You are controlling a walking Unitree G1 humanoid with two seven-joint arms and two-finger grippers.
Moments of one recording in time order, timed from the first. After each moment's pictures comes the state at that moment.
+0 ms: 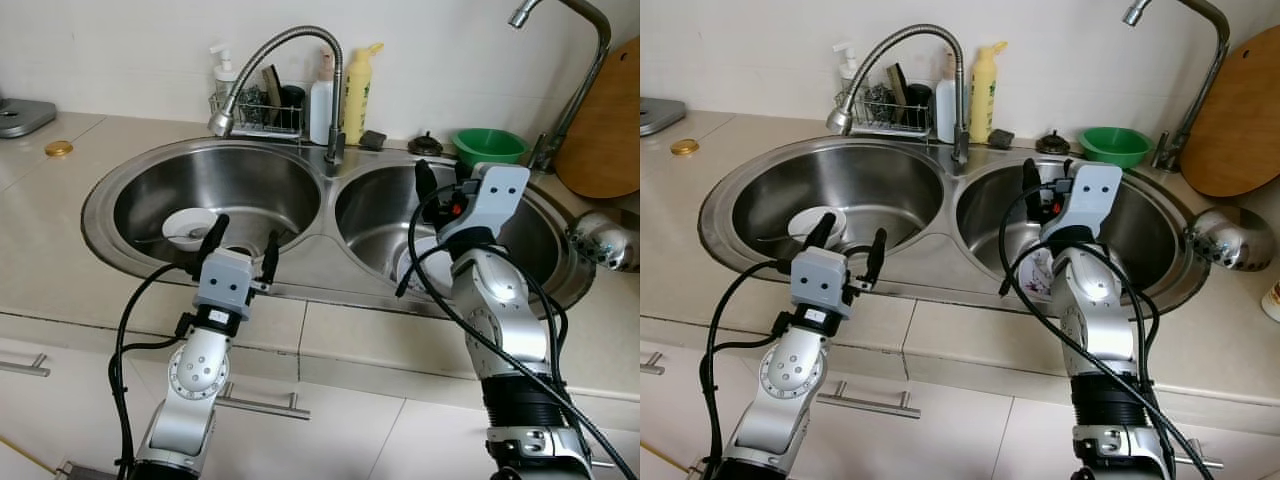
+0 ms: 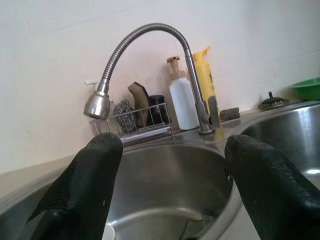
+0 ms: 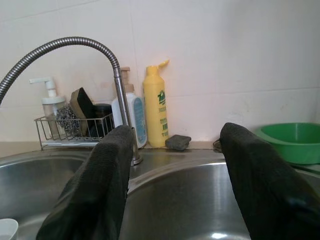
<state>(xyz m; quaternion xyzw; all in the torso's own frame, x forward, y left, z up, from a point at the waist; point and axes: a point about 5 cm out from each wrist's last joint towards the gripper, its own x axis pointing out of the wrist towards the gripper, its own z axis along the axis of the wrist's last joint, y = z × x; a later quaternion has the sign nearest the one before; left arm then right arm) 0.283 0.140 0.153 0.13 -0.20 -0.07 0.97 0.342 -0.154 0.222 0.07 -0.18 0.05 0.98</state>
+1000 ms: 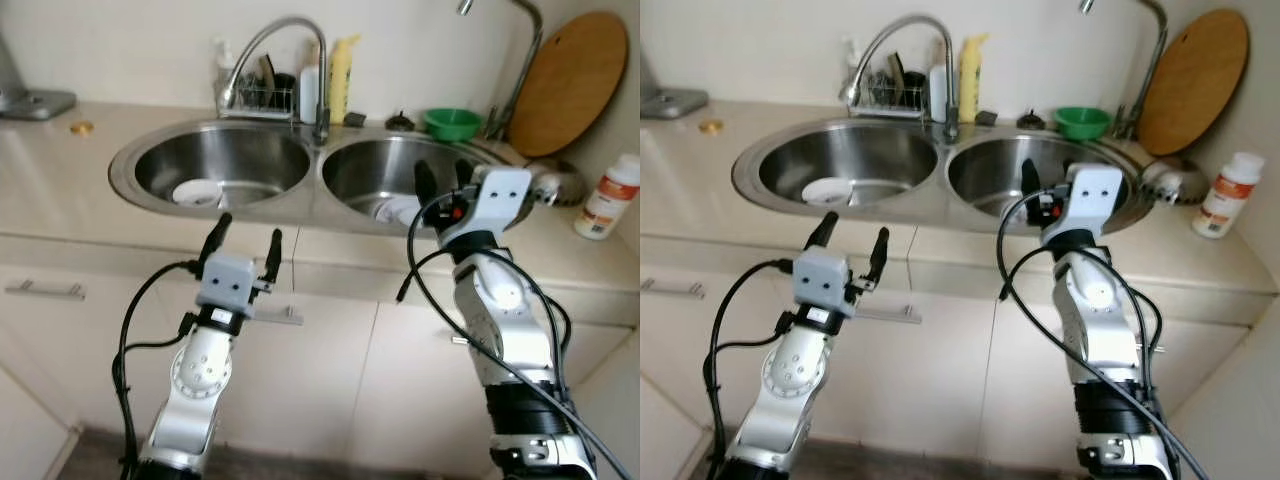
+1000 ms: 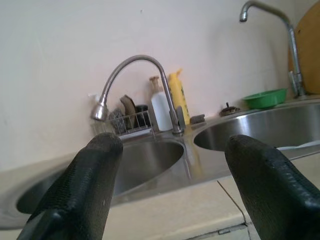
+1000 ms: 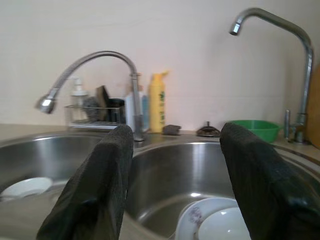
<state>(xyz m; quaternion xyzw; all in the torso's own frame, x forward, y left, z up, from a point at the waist) 0.283 0.139 0.154 0.13 -0.21 -0.07 0.97 0.337 -0.149 0.217 0.04 -0.18 0.06 0.98</state>
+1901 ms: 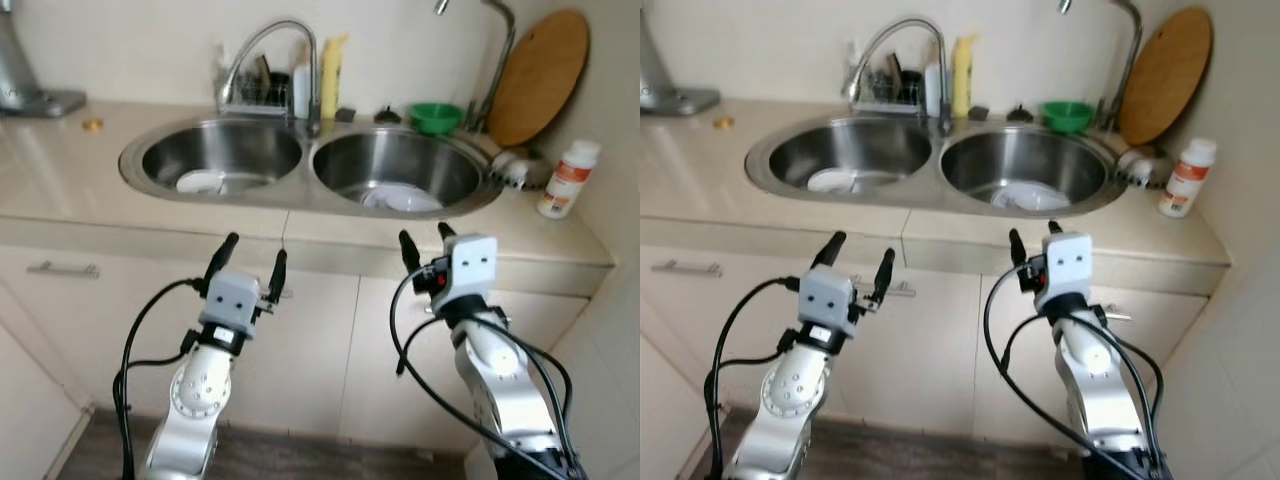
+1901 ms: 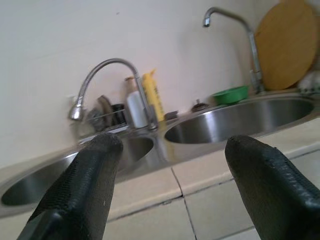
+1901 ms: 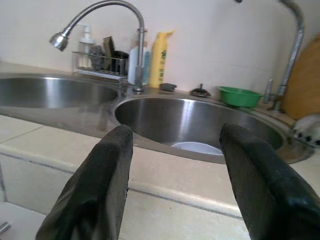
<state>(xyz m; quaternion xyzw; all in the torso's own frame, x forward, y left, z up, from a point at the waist) 0.270 0.131 0.135 0.13 -0.18 -0.10 0.97 0.301 -0.152 0.153 -0.05 -0.12 0.08 0.99</state>
